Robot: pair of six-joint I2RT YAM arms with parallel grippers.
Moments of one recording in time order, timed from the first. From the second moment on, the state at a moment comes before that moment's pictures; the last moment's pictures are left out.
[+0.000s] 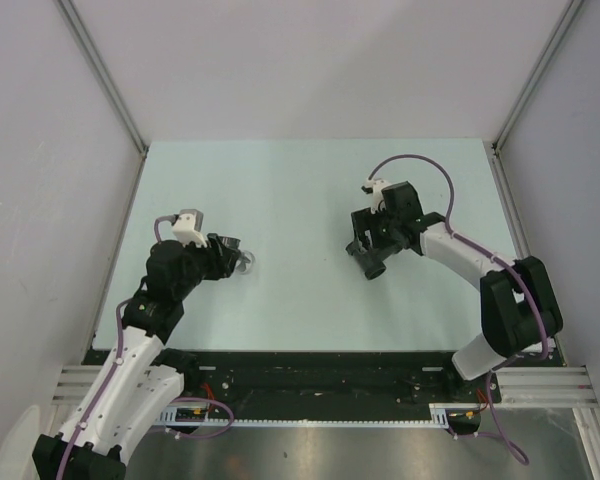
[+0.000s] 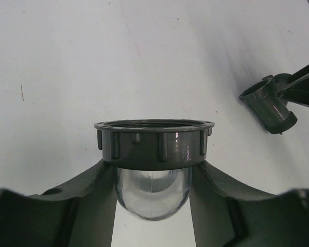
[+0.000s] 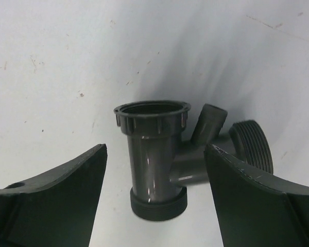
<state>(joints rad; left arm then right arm) -0.26 0.65 0.56 -0.27 0.11 -0.33 0.41 1.54 1.02 -0.29 -0.14 0.09</state>
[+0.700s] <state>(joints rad) -0.26 0.67 0.56 -0.27 0.13 -0.33 0.64 1.71 1.10 -0.23 -0.24 -0.15</state>
